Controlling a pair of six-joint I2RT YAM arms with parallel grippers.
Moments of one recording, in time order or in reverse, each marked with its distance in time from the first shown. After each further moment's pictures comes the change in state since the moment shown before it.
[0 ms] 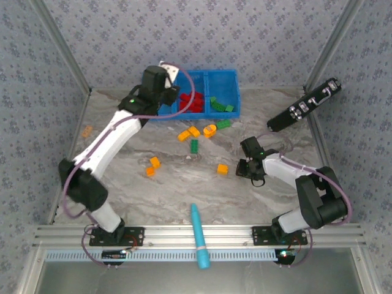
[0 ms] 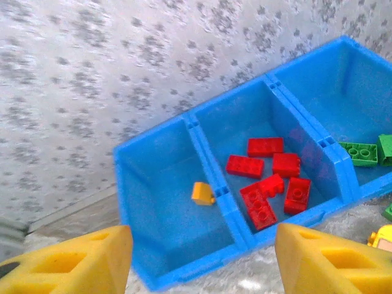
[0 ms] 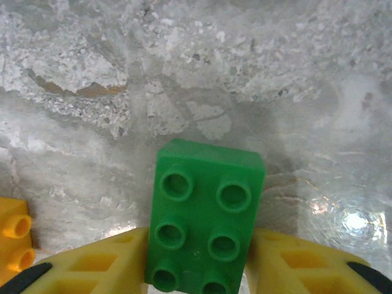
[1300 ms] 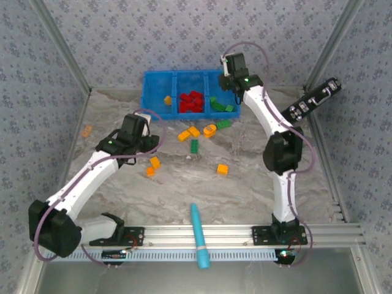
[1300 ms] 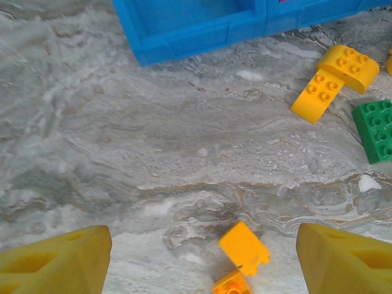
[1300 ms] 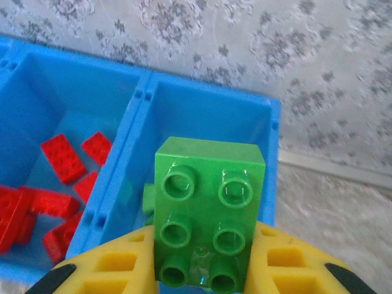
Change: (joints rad) left arm 0.072 -0.382 -0.645 -0.140 0.104 -0.307; right arm -0.058 0.768 1.535 -0.111 0.153 -0.637
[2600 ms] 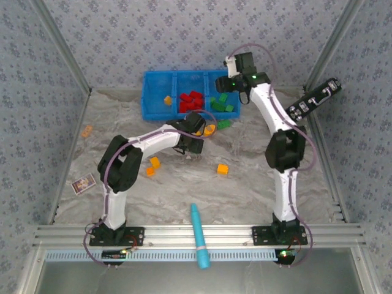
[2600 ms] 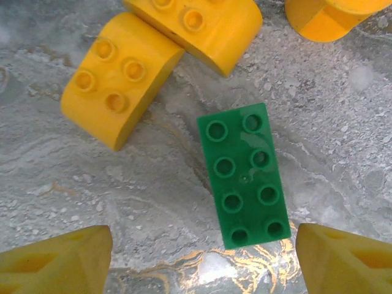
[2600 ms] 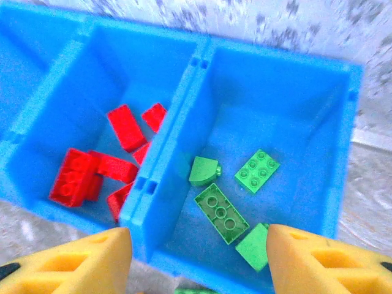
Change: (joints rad) left arm -0.256 0.783 0.481 -0.044 0.069 -0.280; right arm -0.067 -0.101 -0.089 -0.084 -0.303 0.027
